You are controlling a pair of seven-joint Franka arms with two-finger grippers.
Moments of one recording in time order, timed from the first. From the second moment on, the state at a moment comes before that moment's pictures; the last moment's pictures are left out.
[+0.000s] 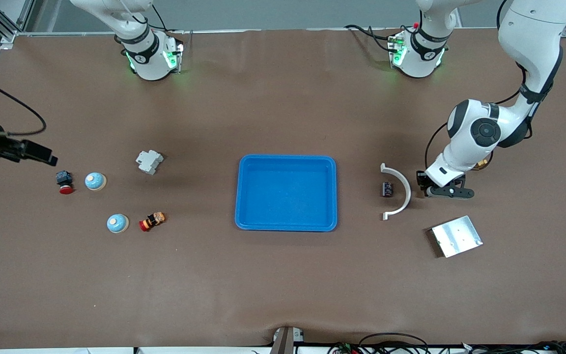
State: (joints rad) left arm 0.27 0.37 -0.33 -2.33 0.32 2.75 -0.20; right arm -0.08 0.06 0.00 -1.61 0.06 1.65 0.04
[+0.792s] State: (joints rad) left arm 0.30 0.43 -0.33 -2.30 0.39 2.75 -0.20; right arm -0.10 0.06 0.08 -1.57 -0.02 1.64 0.05
